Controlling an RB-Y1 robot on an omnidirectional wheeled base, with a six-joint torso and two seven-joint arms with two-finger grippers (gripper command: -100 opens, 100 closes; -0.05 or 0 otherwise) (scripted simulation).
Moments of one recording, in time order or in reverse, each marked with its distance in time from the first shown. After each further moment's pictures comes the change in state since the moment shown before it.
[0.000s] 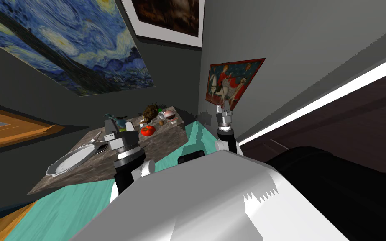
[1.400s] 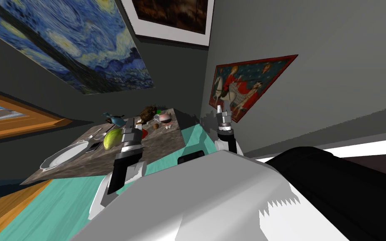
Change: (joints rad) left arm -0.061 0.282 0.040 0.052 0.003 0.264 -0.020; right arm 0.000 0.000 0.000 0.000 0.000 0.000 0.000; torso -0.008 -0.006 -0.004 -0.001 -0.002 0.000
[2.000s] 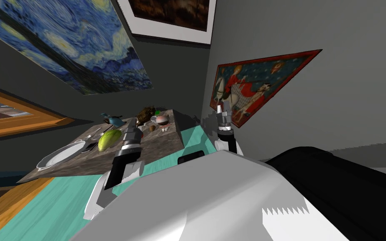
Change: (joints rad) left arm -0.024 0.042 0.027 0.014 0.011 0.153 -0.015; right arm 0.000 0.000 0.000 0.000 0.000 0.000 0.000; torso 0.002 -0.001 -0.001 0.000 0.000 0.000
